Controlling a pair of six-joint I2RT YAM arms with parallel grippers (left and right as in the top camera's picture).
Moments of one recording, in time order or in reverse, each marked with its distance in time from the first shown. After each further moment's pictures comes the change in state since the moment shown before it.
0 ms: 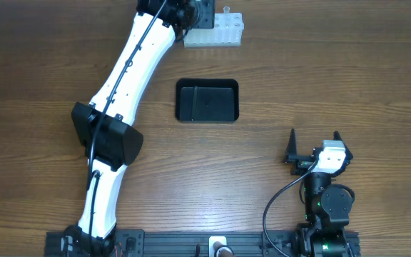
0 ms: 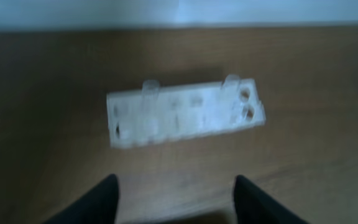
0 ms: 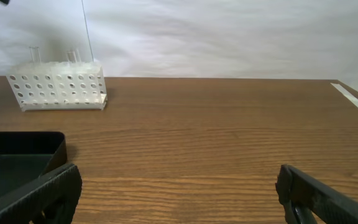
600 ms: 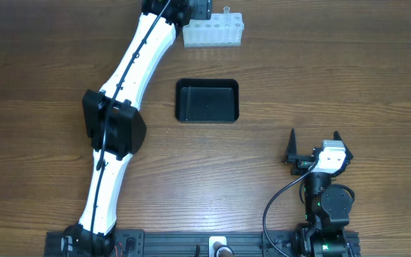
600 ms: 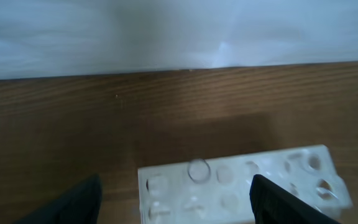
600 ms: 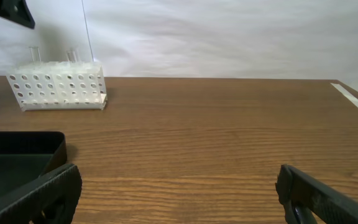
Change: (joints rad) left arm 0.045 0.141 0.000 0.224 -0.092 0.080; right arm 0.000 0.000 0.000 0.000 0.000 0.000
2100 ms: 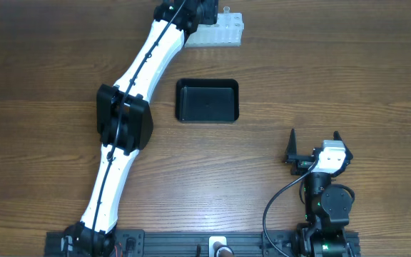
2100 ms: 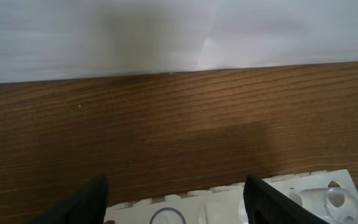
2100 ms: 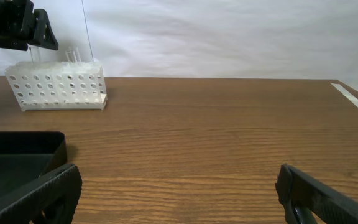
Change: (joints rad) left arm -0.012 0.106 0.000 0.146 0.028 0.000; right arm 0.000 0.000 0.000 0.000 0.000 0.000
